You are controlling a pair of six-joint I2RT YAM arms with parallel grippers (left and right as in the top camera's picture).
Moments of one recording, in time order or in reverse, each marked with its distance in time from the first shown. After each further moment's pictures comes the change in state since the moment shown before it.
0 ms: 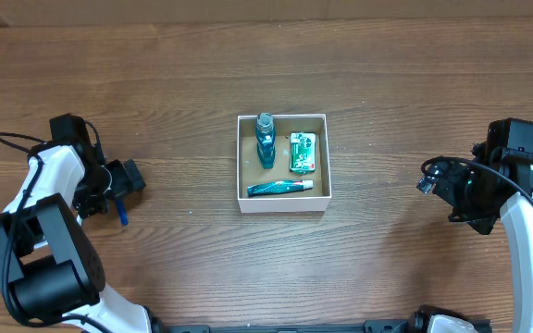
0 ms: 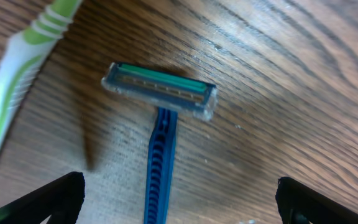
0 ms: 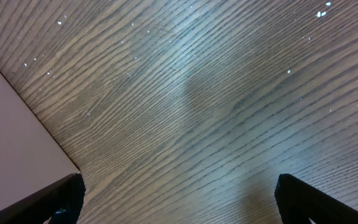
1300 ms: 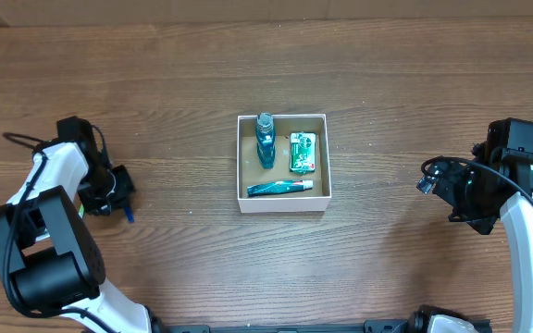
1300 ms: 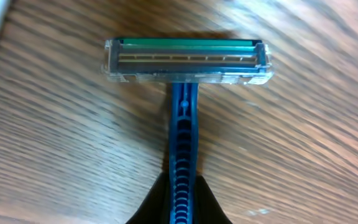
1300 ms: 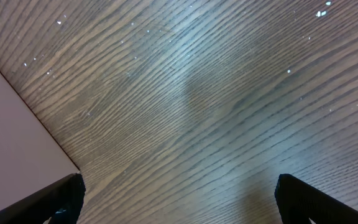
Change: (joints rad) left arm -0.029 0.035 0.024 -0.075 -0.015 0.019; right arm 0.000 0.000 0.000 -0.002 0.000 0.000
